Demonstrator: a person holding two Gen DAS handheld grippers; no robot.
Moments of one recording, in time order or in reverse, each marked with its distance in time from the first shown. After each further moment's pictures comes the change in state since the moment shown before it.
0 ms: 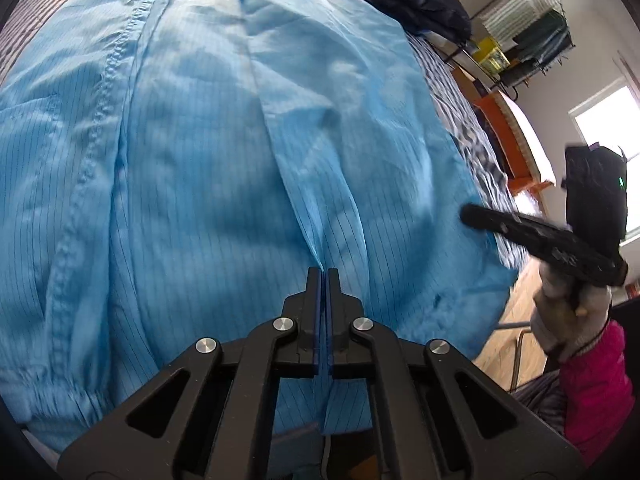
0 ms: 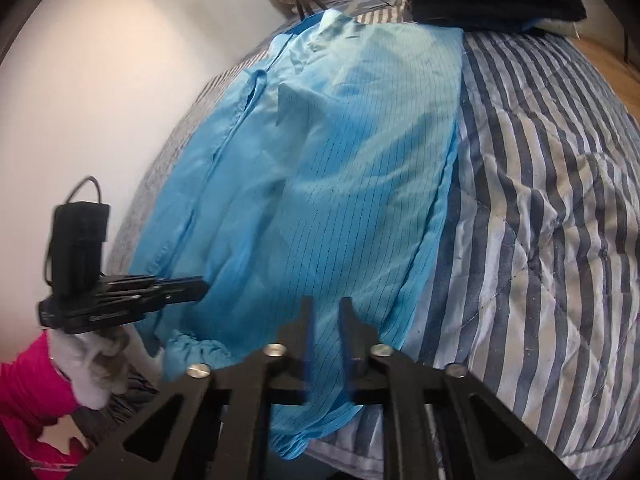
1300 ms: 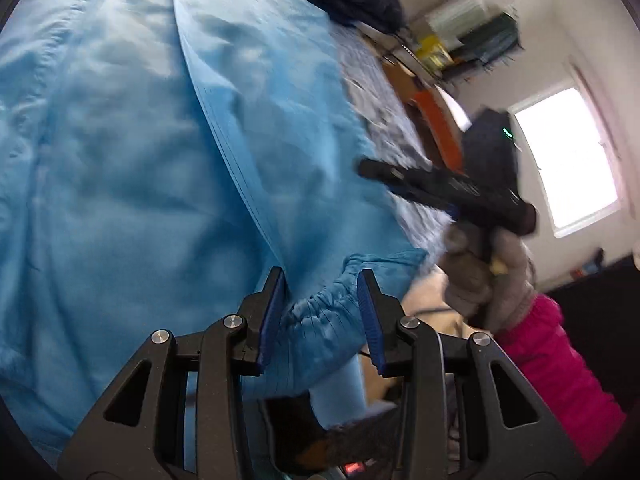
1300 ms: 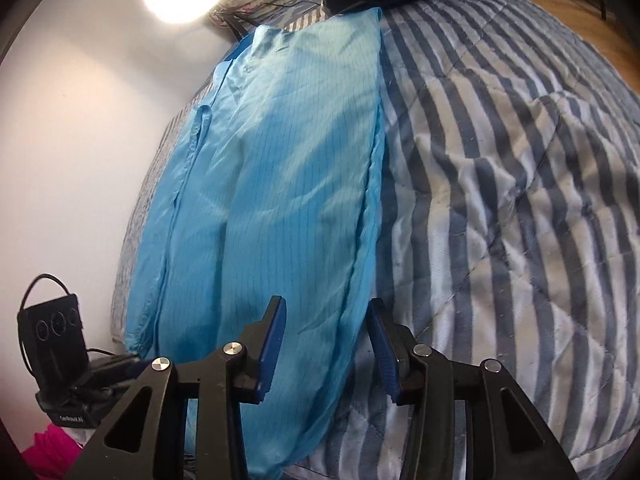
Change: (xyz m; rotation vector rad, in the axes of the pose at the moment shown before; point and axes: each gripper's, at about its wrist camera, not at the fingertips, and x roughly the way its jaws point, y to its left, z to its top) left arm -0.015 -0.034 -0.011 0.026 0.043 -0.274; right arm 0.008 -0.049 0.005 0.285 -0.033 0.091
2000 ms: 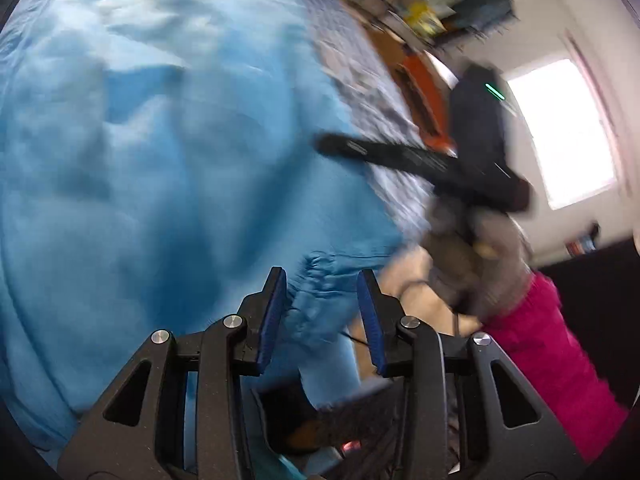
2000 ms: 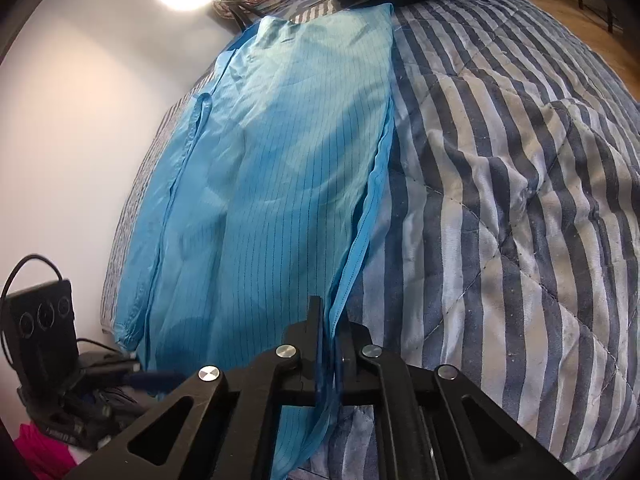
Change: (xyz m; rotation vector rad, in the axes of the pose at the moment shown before) left arm 0.020 -0.031 0.005 0.060 0.118 -0.021; right arm 0.010 0.010 0.000 -0.046 0.018 -0.060
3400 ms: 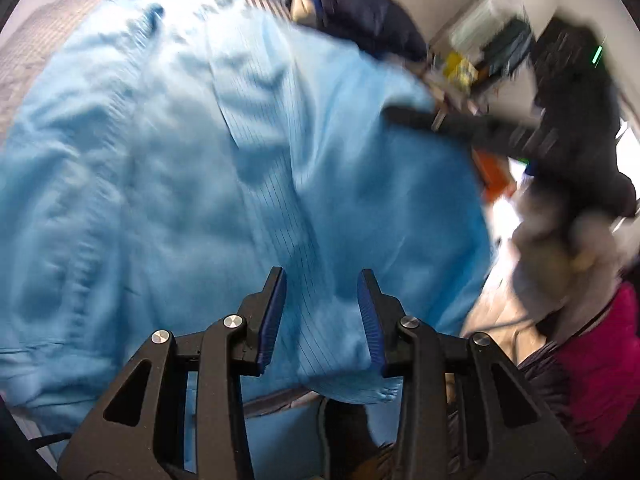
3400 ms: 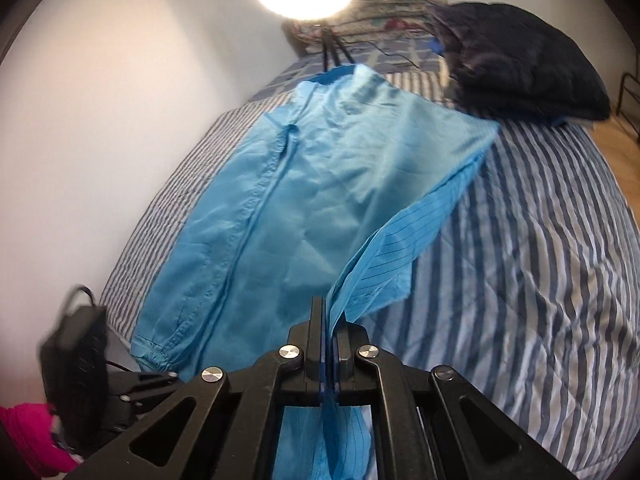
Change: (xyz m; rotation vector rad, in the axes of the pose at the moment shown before) left arm -0.067 0.046 -0.018 -0.031 -0.312 0.228; right arm -0.015 0.142 0.028 -0.308 -0.141 -0.067
